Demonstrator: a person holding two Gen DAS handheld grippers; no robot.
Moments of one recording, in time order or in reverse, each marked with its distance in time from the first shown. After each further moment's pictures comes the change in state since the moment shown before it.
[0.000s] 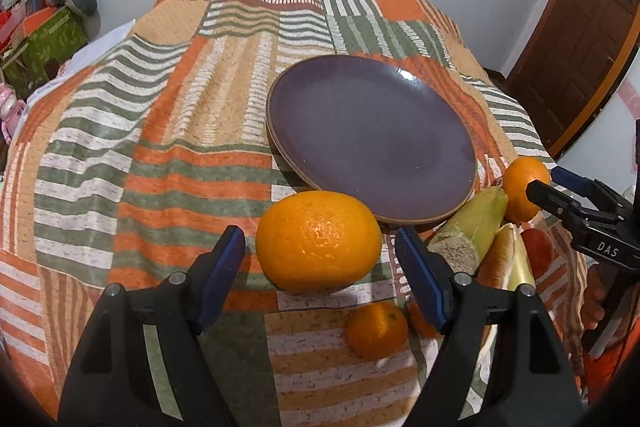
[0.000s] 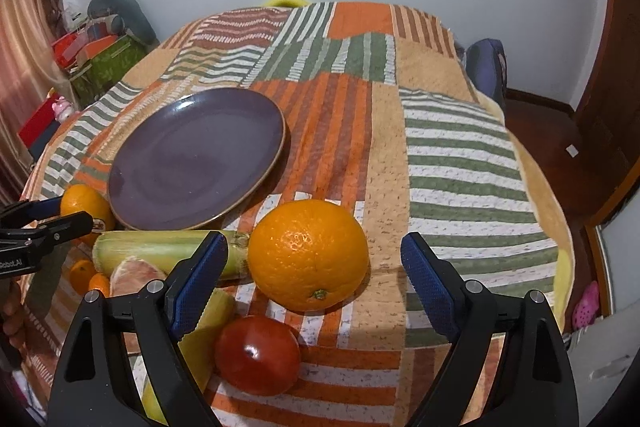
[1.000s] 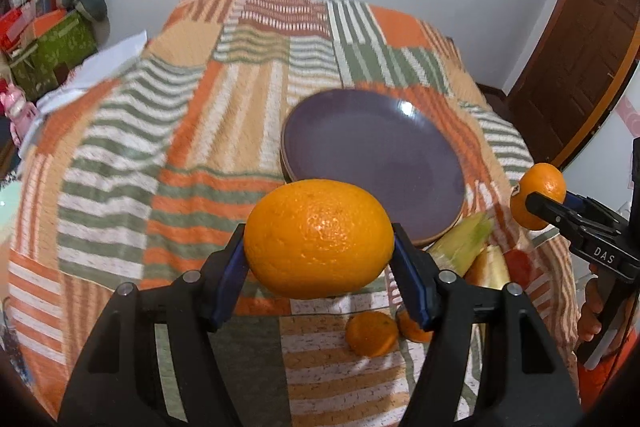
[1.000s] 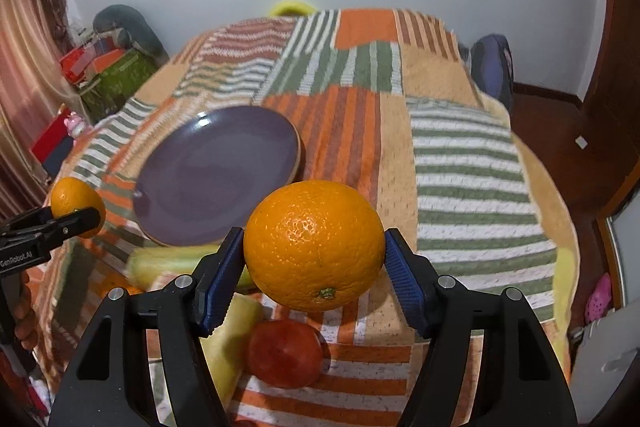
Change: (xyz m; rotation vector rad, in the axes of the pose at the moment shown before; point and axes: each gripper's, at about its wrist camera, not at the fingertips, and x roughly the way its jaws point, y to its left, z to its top) left arm -0.040 0.003 0.013 -0.016 -0.074 0.009; right arm -0.023 0.002 0.011 0.029 -0.030 0.049
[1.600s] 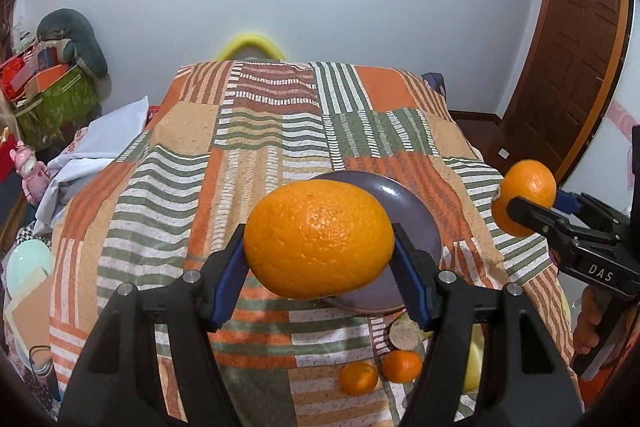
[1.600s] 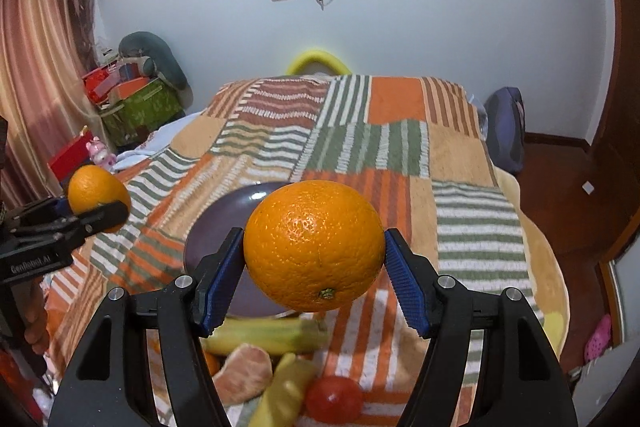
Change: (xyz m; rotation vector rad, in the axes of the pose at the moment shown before) left arm -0.037 -0.018 0.051 0.076 -0.142 0.014; right arm -0.024 0.038 0.045 -0.056 -0.151 0.036
